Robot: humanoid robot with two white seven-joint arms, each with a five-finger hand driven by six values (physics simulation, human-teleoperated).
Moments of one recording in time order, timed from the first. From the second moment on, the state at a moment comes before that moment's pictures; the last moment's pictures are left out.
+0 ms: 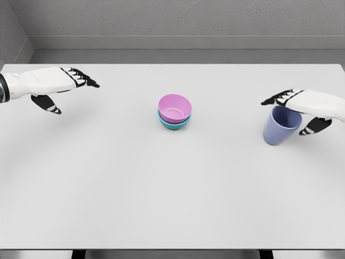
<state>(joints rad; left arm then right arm) -0.81 0.85 -0.72 -1.25 -0.38 -0.61 -0.51 -0.55 -1.03 0.62 -1.50 0.24 -0.41 0.48</state>
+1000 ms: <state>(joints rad) -0.81 0.85 -0.72 -1.25 -0.38 -0.61 -0.51 -0.57 -1.02 0.63 -1.51 0.25 -0.43 0.48</state>
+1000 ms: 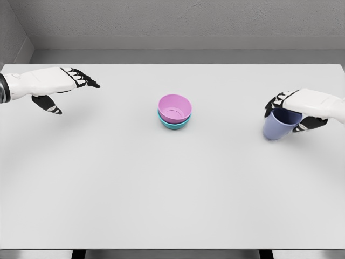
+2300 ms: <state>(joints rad) -0.81 0.85 -0.72 -1.25 -0.38 -0.61 -0.51 -0.69 -0.91 0.58 -1.66 0.24 -0.42 0.48</state>
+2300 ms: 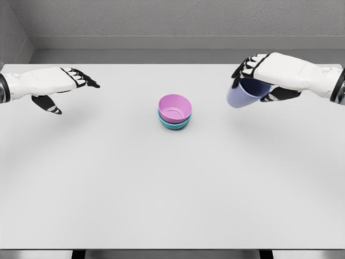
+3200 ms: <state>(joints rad) -0.80 0.85 -0.72 -1.25 -0.38 -0.61 -0.51 -0.74 -0.77 0.63 -1.65 0.24 -0.42 0.48</state>
